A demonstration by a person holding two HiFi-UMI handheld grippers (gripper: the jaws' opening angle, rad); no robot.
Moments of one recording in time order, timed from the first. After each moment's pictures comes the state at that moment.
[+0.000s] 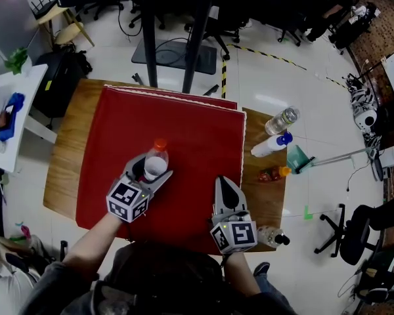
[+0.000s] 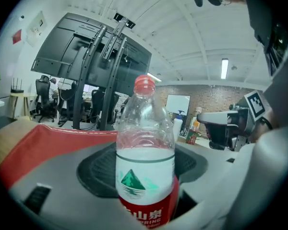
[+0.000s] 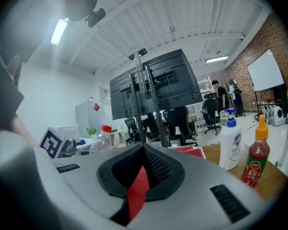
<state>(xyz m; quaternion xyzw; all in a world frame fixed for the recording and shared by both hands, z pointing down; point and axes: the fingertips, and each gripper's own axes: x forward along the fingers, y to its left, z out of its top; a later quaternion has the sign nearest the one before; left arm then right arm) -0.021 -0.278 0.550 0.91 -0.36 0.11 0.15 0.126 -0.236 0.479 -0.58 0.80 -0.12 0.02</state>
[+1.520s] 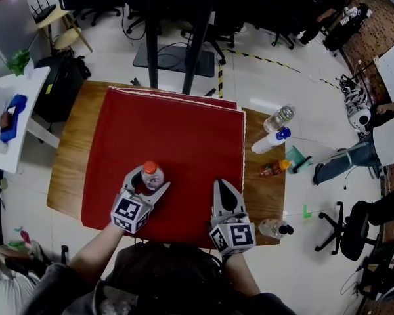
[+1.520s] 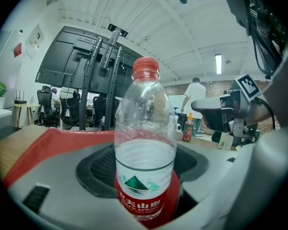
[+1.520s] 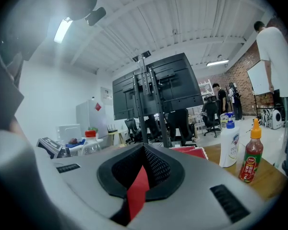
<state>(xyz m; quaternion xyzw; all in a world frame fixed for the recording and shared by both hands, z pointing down) -0.061 -0.219 0.560 0.91 -0.38 0.11 0.11 0.092 -0.194 0.466 -0.59 0.80 -0.10 0.01</state>
